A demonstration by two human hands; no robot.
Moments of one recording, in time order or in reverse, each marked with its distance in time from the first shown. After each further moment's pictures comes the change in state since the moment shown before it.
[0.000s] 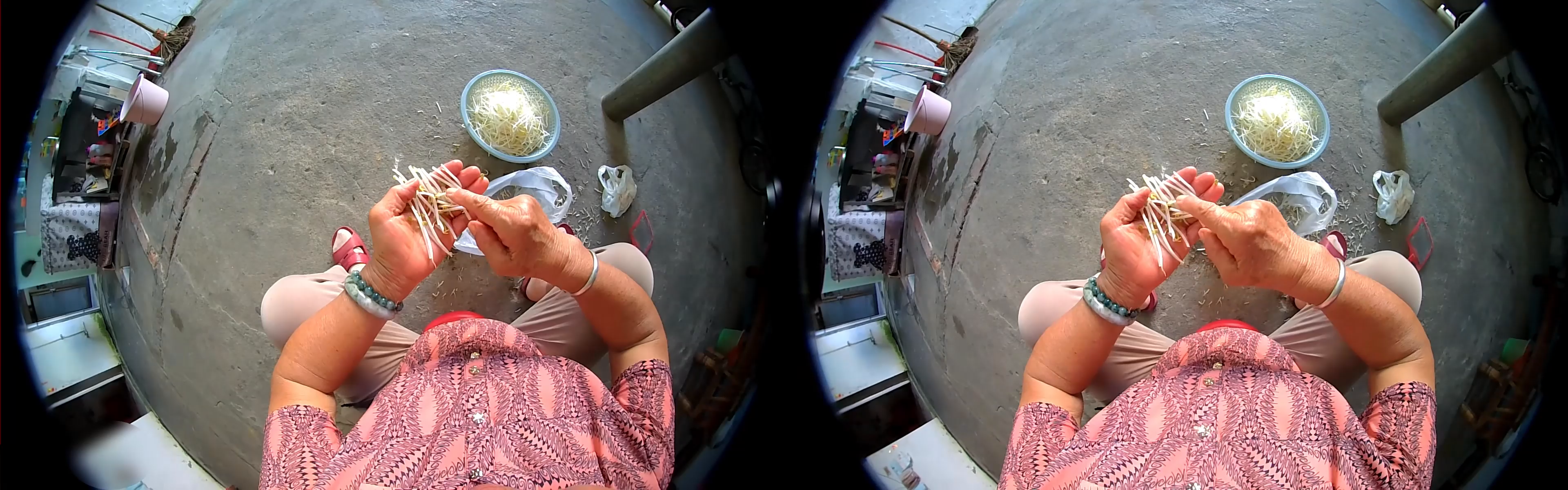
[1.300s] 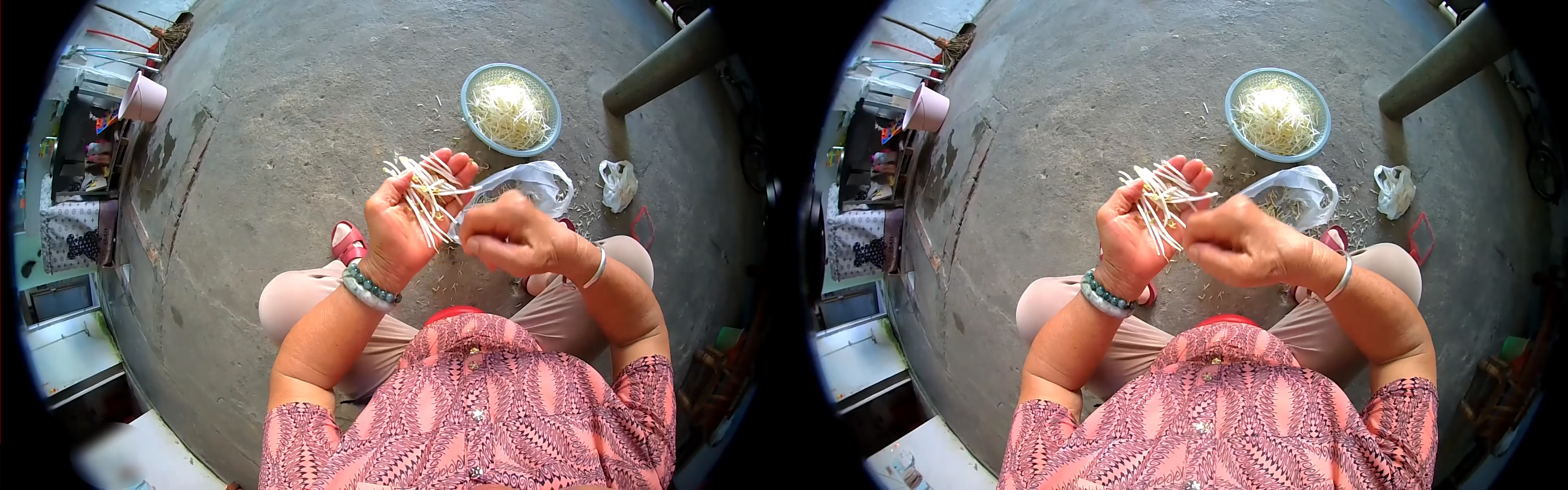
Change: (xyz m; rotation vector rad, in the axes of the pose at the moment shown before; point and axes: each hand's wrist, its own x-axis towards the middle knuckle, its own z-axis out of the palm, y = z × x) left_hand 0.005 0.004 -0.008 -0.010 -0.007 0.047; right_hand 0.014 -0.012 -0.019 0.636 -0.280 0.242
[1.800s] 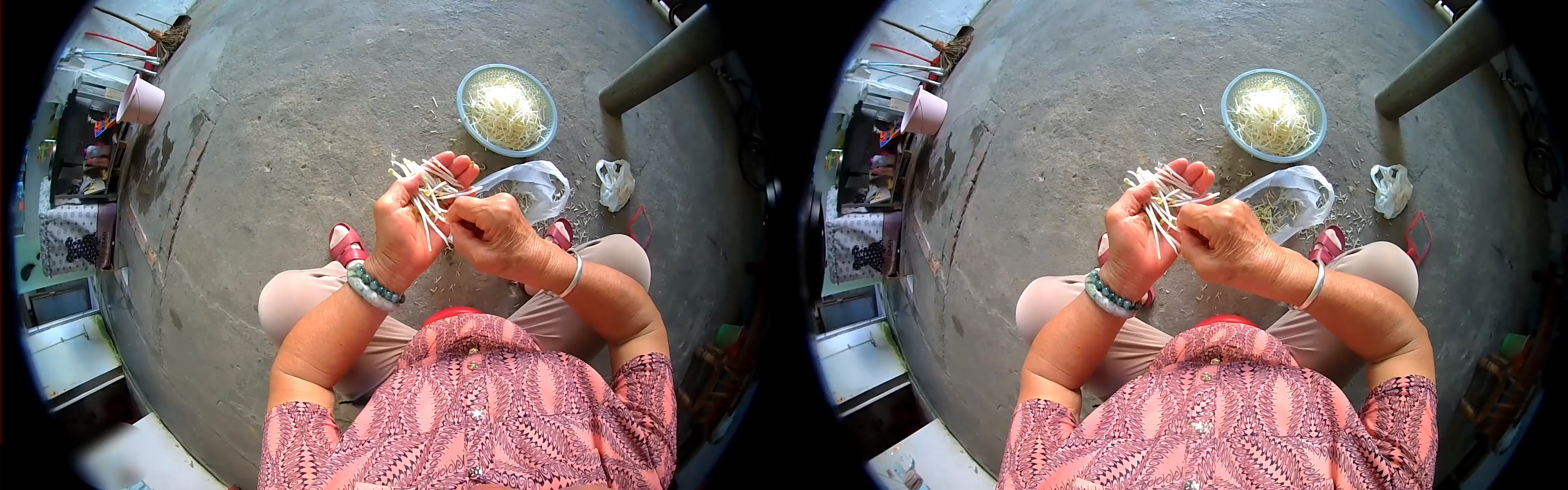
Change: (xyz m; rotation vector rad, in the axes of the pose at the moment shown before) left_hand 0.005 -0.012 0.000 0.138 0.051 0.055; right_hand 0.006 0.034 0.031 -0.426 0.383 -0.126
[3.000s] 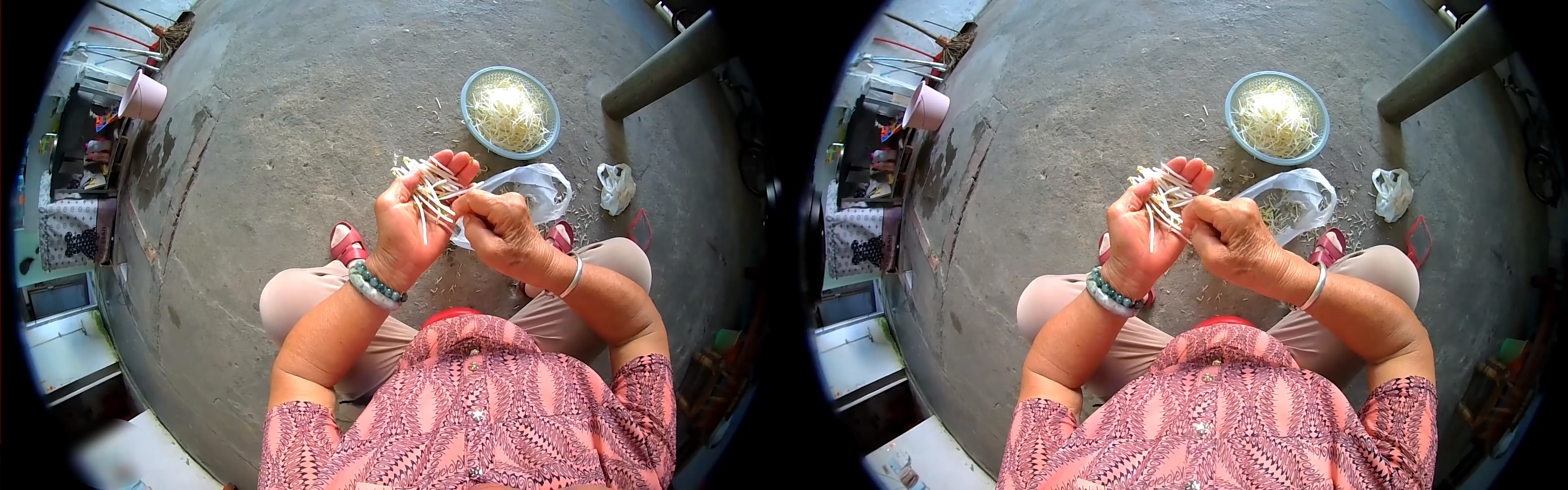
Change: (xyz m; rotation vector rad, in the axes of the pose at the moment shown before) left_hand 0.001 0.004 -0.003 -0.125 -0.005 0.004; right_hand 0.003 -0.013 -0.004 0.163 0.064 0.133
